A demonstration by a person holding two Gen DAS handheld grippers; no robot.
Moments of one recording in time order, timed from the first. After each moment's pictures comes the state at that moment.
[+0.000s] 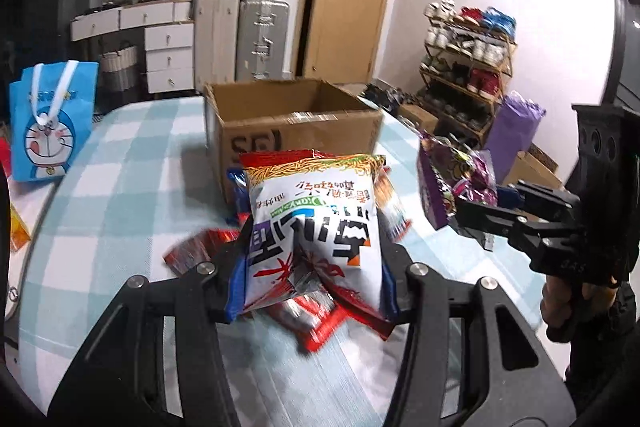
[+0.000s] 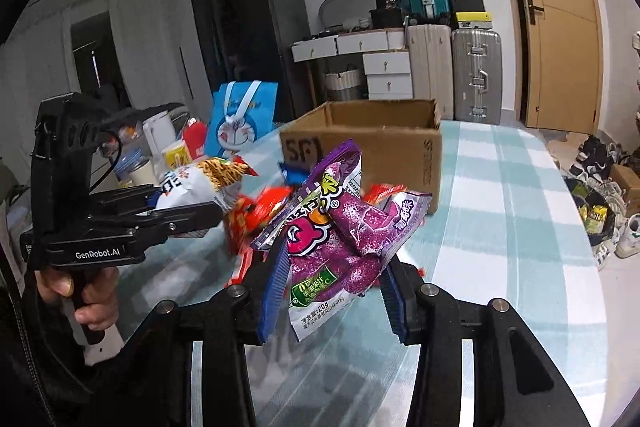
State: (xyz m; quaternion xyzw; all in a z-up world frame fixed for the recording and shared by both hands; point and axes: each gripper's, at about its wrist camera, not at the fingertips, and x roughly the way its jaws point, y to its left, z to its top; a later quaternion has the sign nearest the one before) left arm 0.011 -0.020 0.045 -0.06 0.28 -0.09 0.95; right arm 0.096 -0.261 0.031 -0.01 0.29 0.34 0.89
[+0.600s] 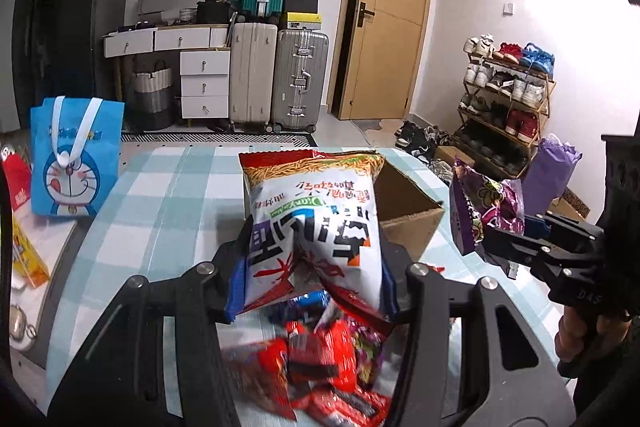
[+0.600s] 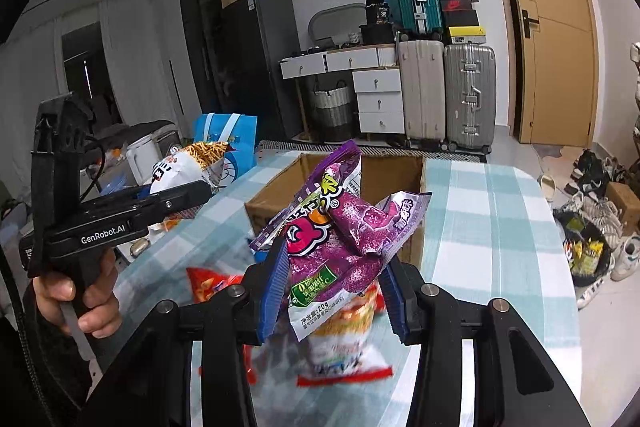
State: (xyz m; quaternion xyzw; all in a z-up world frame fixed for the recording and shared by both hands) left arm 0.101 0.018 0.108 -0.07 0.24 -0.02 0.97; right arm 0.174 -0.242 0.081 -0.01 0.27 0.33 0.90
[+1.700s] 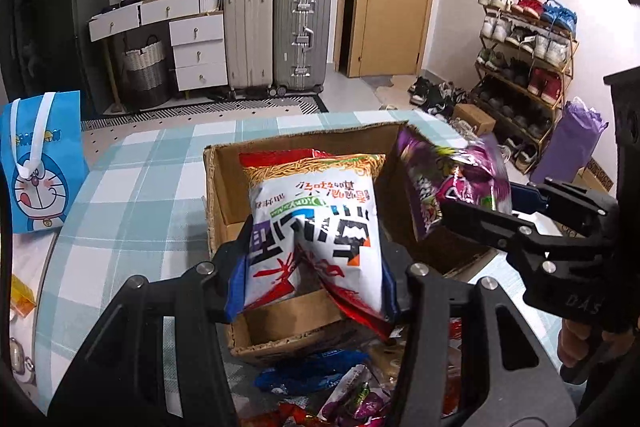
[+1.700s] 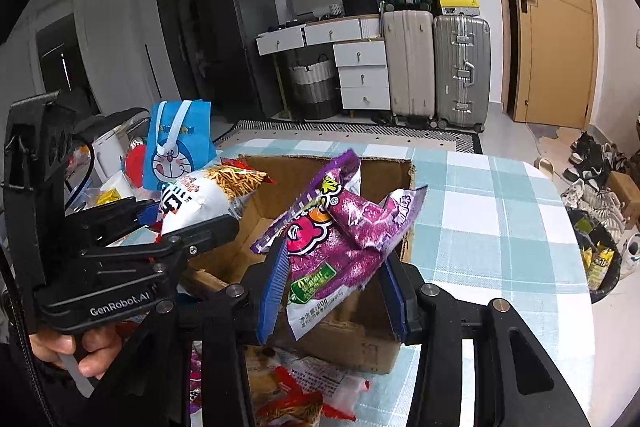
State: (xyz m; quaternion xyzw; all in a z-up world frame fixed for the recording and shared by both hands) left arm 0.285 -0.014 0.045 -0.03 0.33 -0.01 0.94; right arm 0.308 -0.202 0.047 -0.02 0.33 0.30 0.89
